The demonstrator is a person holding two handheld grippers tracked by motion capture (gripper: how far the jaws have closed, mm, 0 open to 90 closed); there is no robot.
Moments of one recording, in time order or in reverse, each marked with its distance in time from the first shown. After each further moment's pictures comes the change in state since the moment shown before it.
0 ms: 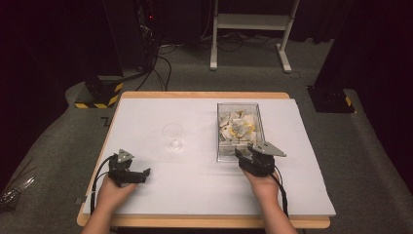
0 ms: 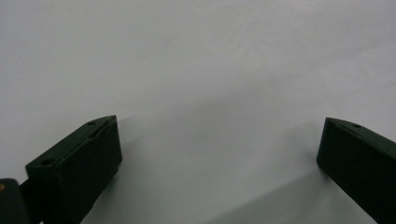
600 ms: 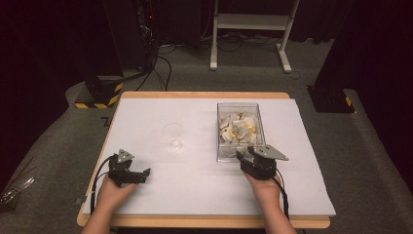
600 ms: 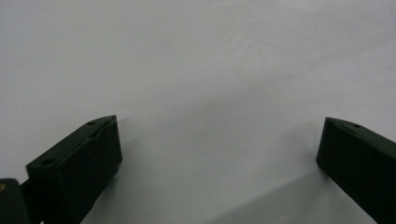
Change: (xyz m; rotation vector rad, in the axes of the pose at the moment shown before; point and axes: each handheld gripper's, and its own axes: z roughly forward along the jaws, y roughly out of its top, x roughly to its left) left arm 0.000 0.000 0.000 0.001 0.000 0.001; right arm 0.002 -0.005 -0.009 -0.011 0.006 -0.006
